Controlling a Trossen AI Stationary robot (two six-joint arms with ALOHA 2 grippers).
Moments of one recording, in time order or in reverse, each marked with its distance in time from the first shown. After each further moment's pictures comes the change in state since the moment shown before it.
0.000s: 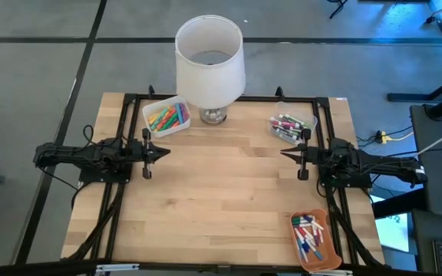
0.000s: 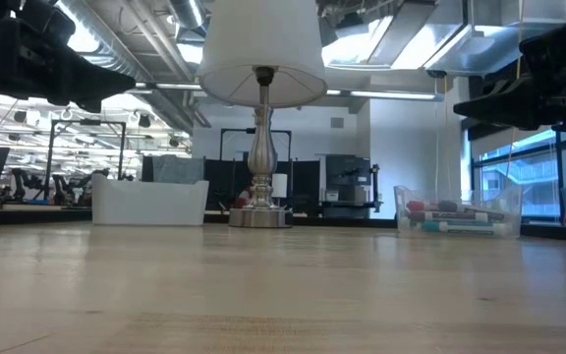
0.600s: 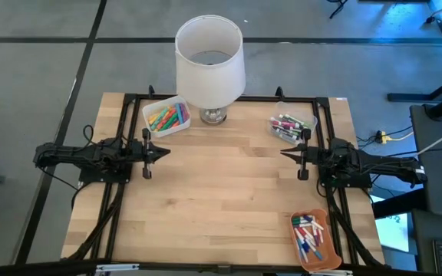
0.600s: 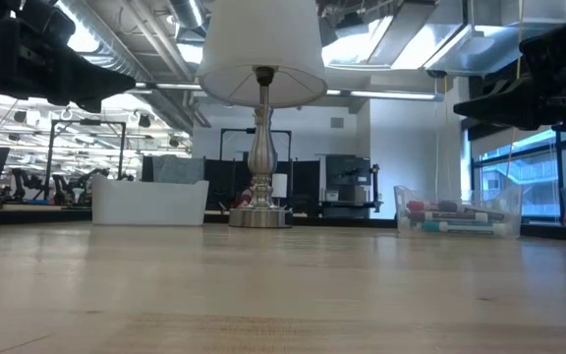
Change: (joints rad) left arm 0.000 0.000 0.000 0.000 0.000 0.000; right arm 0.000 0.000 0.000 0.000 0.000 0.000
